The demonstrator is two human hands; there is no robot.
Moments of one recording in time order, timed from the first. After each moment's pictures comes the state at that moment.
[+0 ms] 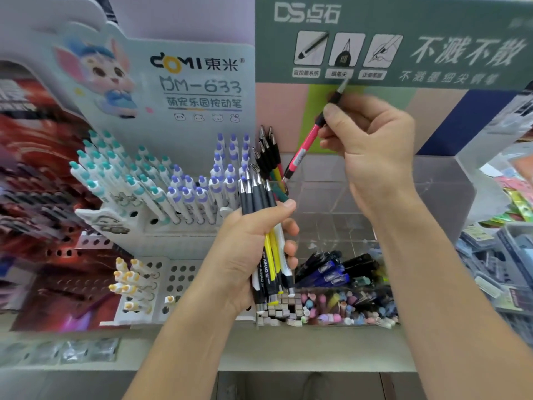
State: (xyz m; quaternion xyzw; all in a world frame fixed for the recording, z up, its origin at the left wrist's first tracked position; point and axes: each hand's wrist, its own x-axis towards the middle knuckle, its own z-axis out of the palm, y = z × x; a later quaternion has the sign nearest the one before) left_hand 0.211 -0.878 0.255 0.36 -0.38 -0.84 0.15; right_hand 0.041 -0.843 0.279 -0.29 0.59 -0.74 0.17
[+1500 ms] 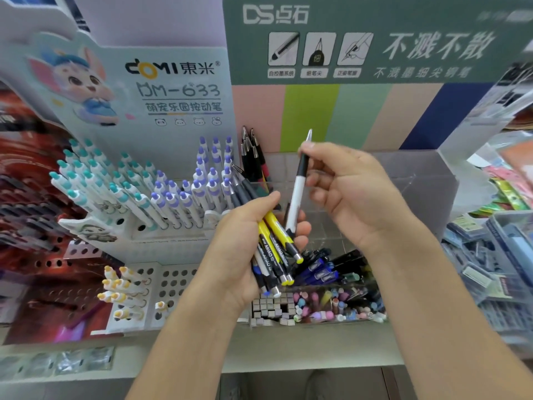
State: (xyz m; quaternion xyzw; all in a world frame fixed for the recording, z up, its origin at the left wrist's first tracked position) left_hand 0.188 -0.870 0.260 0.36 -0.31 -0.87 0.14; right_hand 0.059 -0.813 0.274 -0.14 0.56 -0.71 0.40
